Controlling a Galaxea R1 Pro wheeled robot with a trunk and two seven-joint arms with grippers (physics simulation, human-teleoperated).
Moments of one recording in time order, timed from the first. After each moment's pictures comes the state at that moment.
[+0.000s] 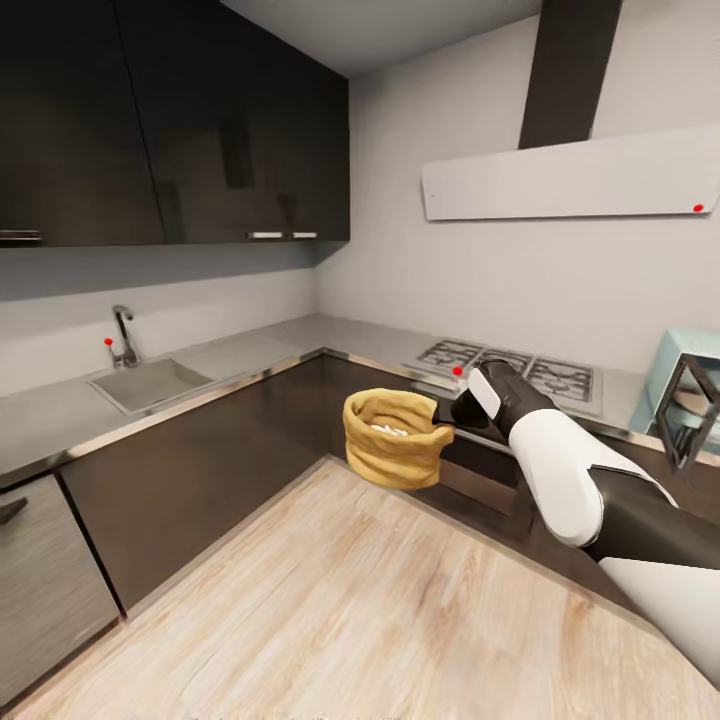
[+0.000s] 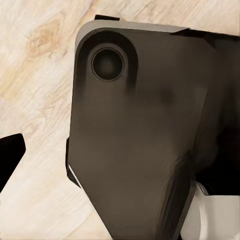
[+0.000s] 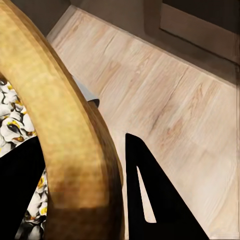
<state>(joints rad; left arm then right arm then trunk) 0.00 -0.01 0.01 -0.05 0.12 -0.01 0.01 -1.36 0.06 -0.22 -0.28 0.03 0.92 -0.06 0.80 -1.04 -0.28</state>
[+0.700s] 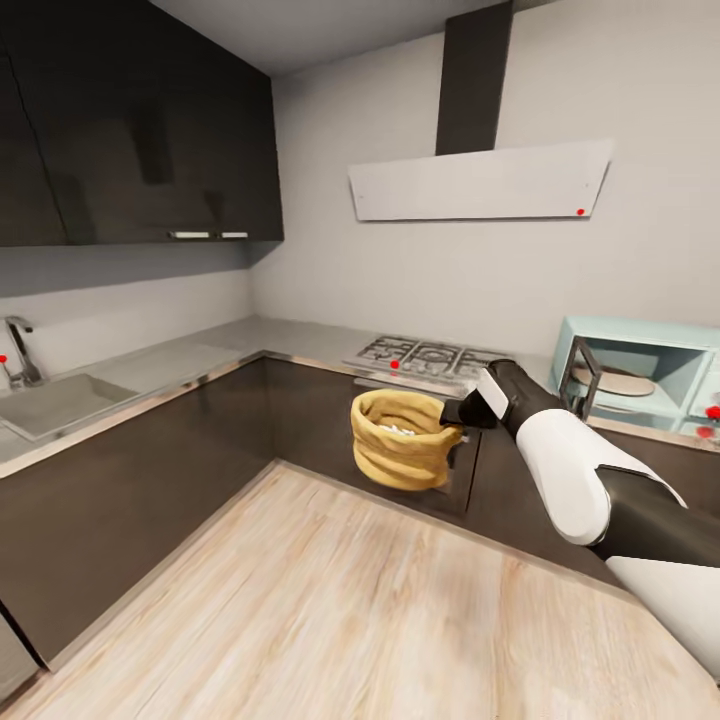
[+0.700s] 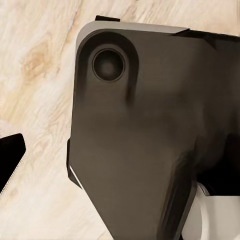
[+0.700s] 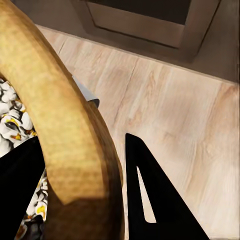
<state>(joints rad) 0.00 -0.01 0.01 -0.06 0.12 -0.01 0.01 -1.36 0.03 -0.22 -0.28 0.03 0.93 -0.06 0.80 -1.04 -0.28</state>
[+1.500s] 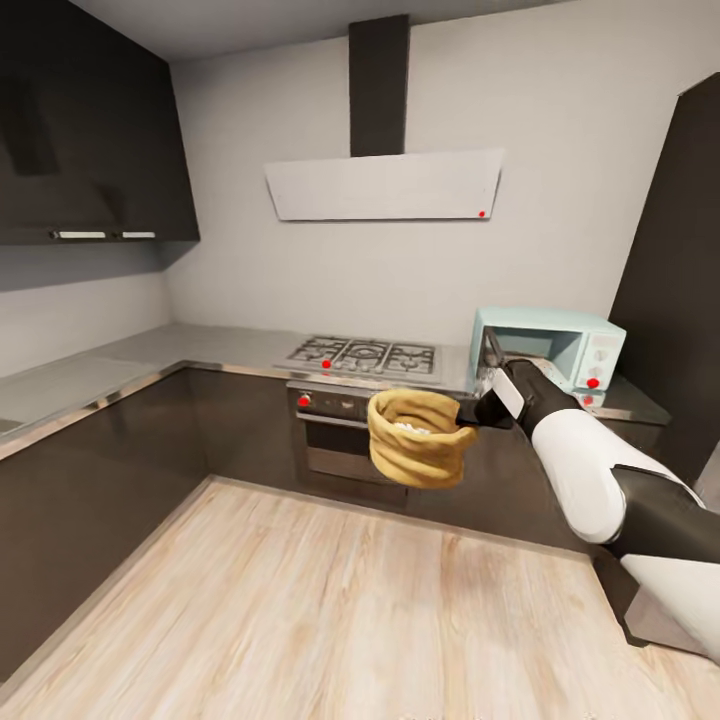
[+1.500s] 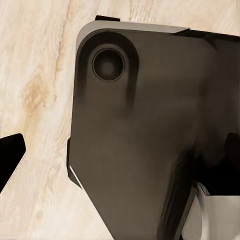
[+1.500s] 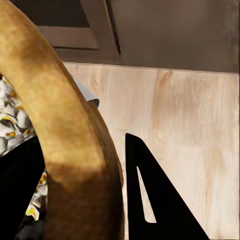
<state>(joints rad) 0.00 -0.01 0.01 -0.06 0.12 -0.01 0.01 -1.36 -0.02 -0.22 -0.28 0.04 0.93 -0.06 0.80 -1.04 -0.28</state>
